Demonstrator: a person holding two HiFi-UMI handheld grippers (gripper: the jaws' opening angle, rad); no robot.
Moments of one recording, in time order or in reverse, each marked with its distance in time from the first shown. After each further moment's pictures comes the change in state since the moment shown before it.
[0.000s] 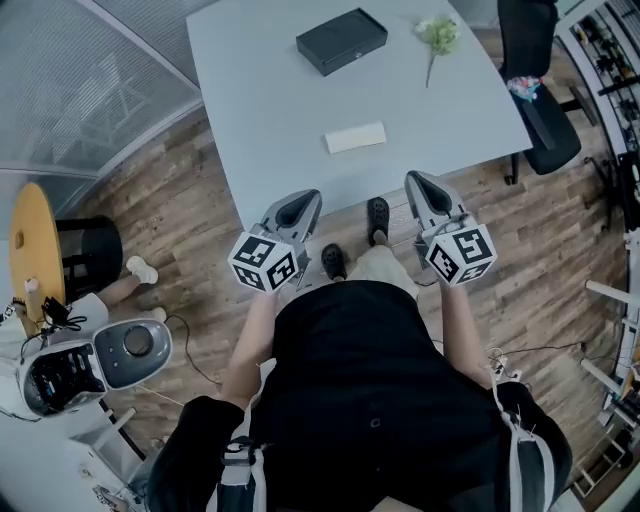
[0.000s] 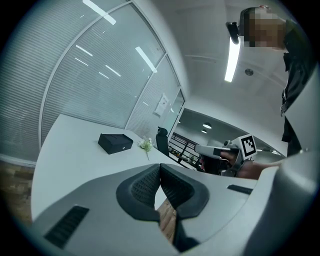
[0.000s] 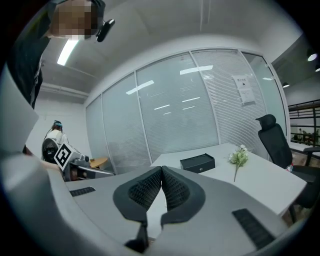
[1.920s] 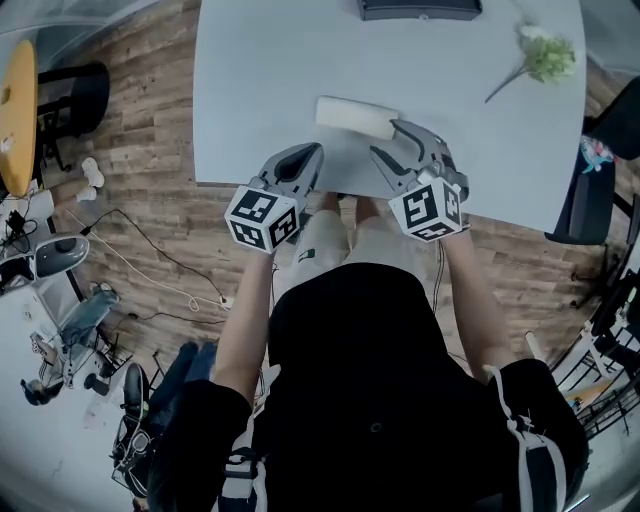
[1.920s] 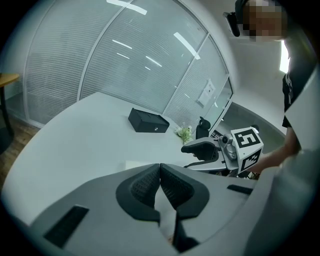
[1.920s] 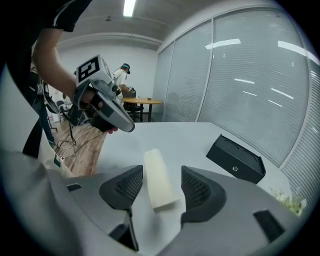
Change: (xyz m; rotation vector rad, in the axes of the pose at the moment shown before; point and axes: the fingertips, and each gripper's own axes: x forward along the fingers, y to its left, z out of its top) left arm 0.192 0.111 -0.059 -0.277 0.102 0.444; right arm 0.206 -0.135 -0.136 -0.708 0.464 0.616
